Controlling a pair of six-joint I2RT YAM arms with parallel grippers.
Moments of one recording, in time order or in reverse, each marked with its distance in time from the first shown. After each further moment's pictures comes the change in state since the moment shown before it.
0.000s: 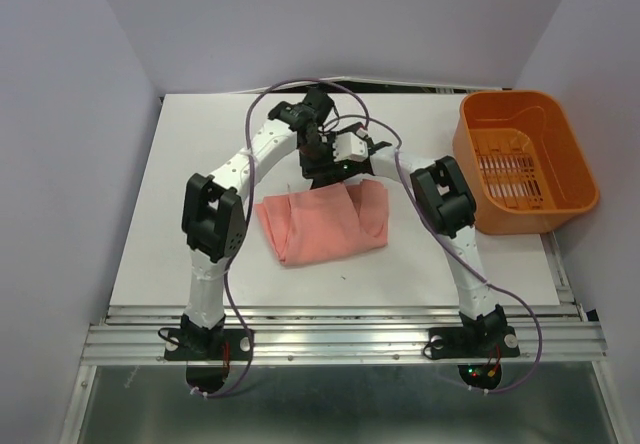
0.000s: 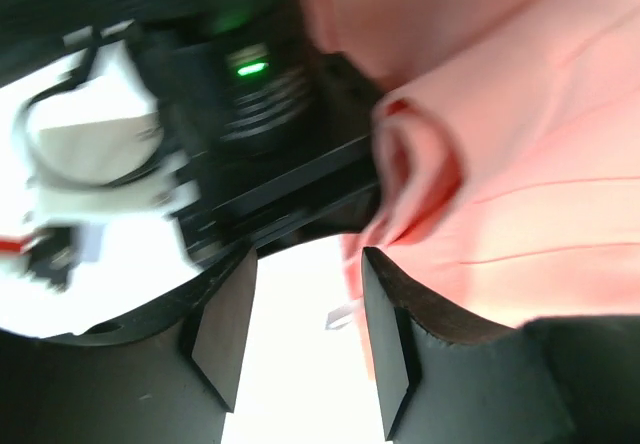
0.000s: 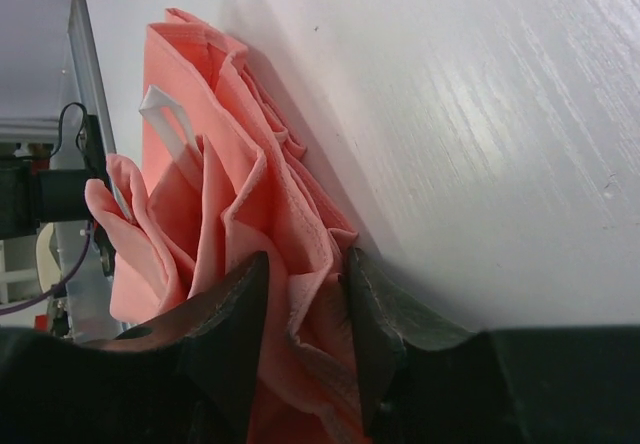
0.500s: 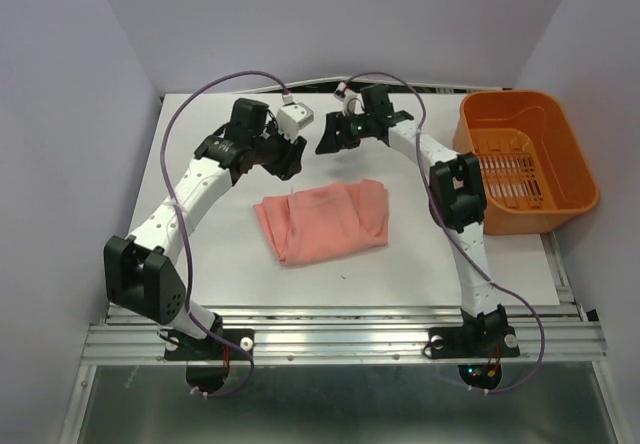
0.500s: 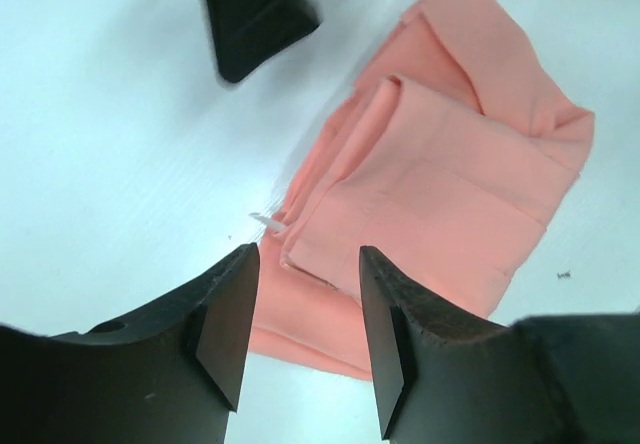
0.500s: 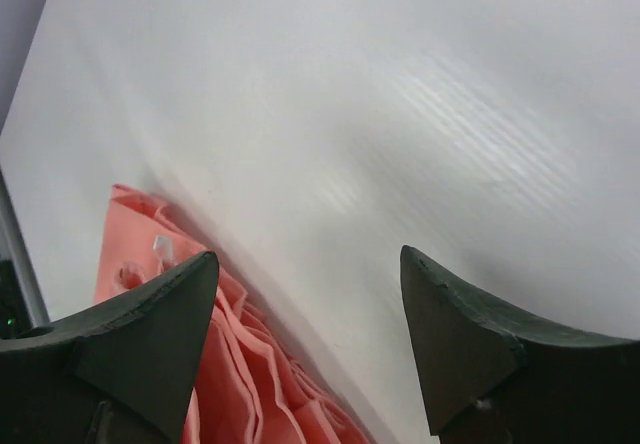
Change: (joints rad) left arm 0.149 -0.556 -0.545 0.432 0.087 -0.673; right arm -0.087 0.017 0.279 -0.043 0.211 0.037
